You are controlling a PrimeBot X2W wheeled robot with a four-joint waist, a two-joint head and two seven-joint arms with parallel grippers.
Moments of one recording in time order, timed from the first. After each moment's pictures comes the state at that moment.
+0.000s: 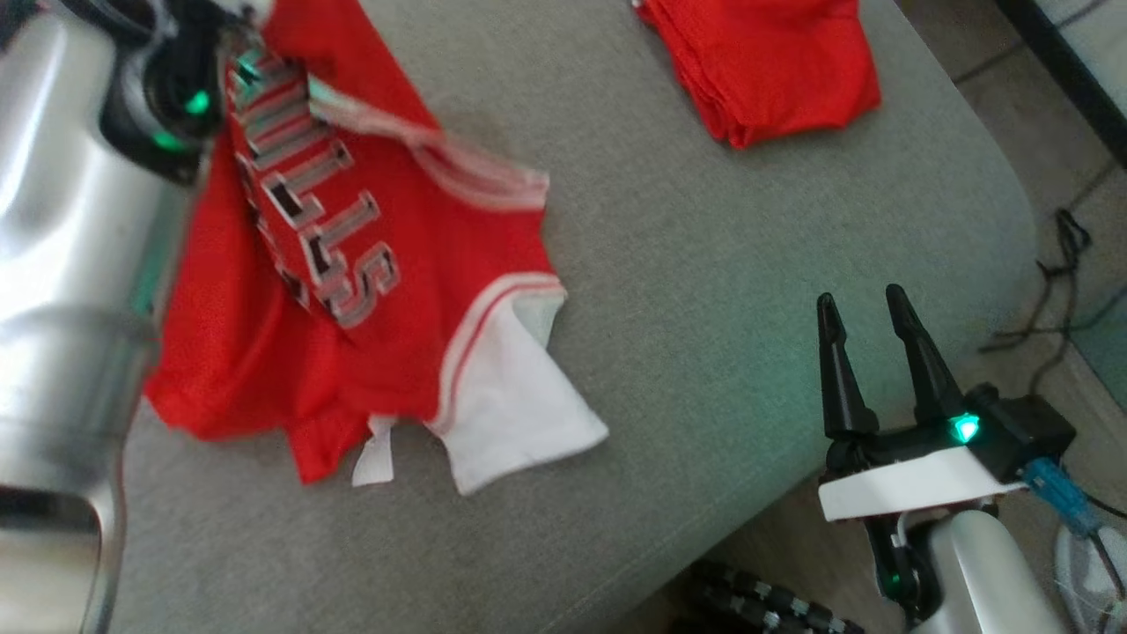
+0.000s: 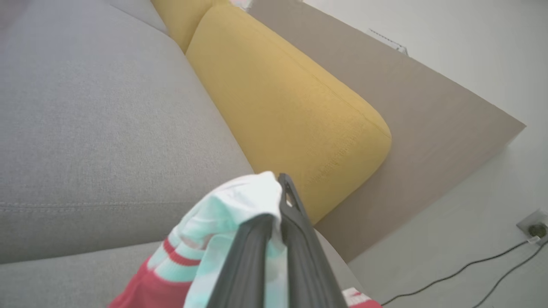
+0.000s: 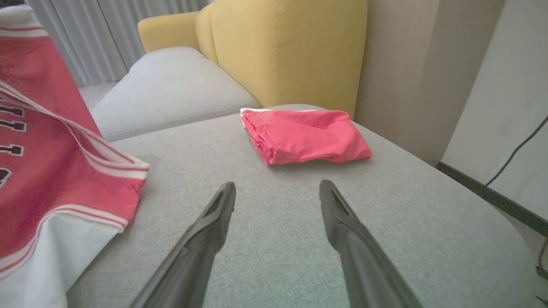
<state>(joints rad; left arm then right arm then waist) -1.09 0.31 -0.48 0.48 -1.05 0.15 0.19 -0.09 -0.04 0.13 0.17 0.22 0.12 -0.25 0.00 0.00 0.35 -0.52</state>
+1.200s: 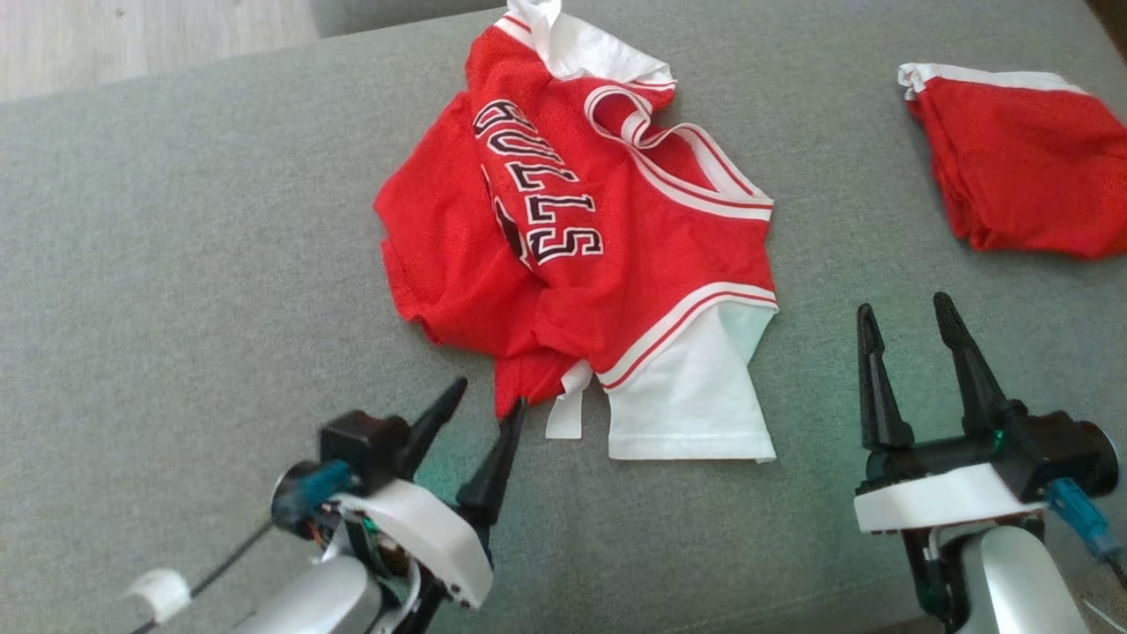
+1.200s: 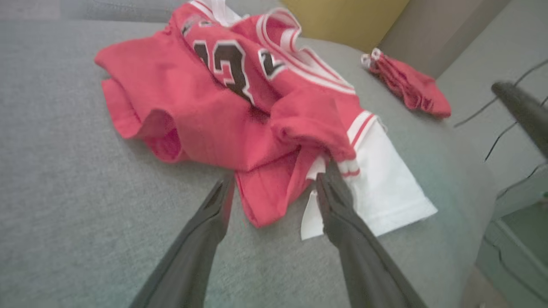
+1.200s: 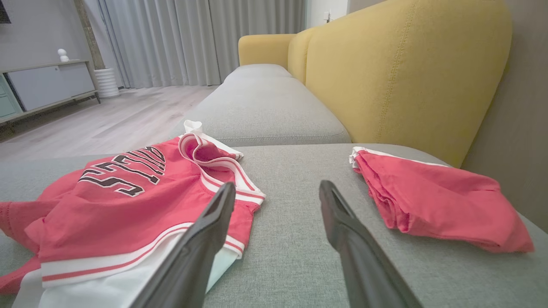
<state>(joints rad) -0.30 0.41 -0.85 0.03 -0.81 0.17 0.01 -0.05 -0.04 0.03 0.11 0.05 0.12 -0.25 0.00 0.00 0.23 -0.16</state>
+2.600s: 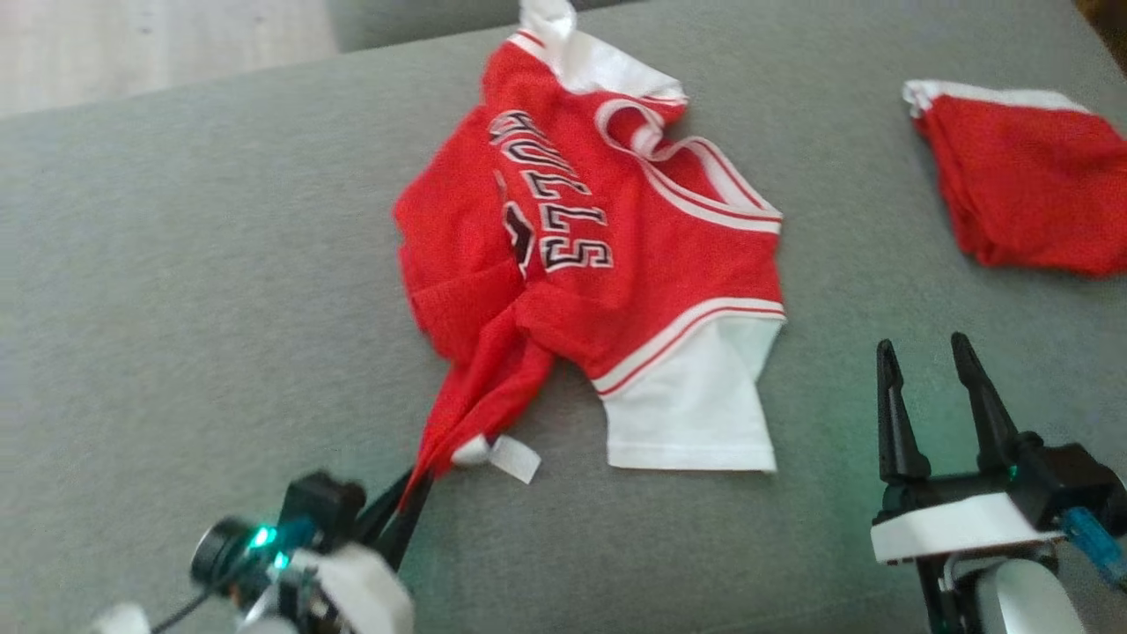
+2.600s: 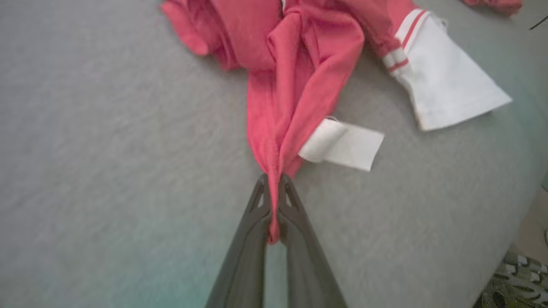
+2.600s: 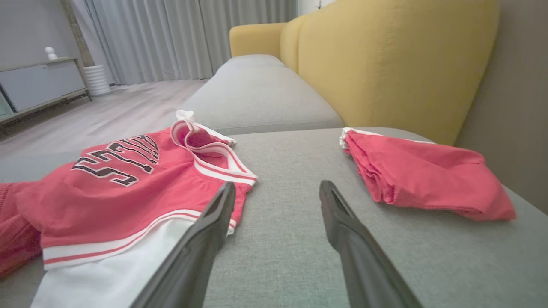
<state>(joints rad) -0.27 0.57 -0.93 0.07 -0.74 0.20 0.09 0.00 -0.04 -0.01 0.14 0.08 0.12 -0.25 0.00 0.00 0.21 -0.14</state>
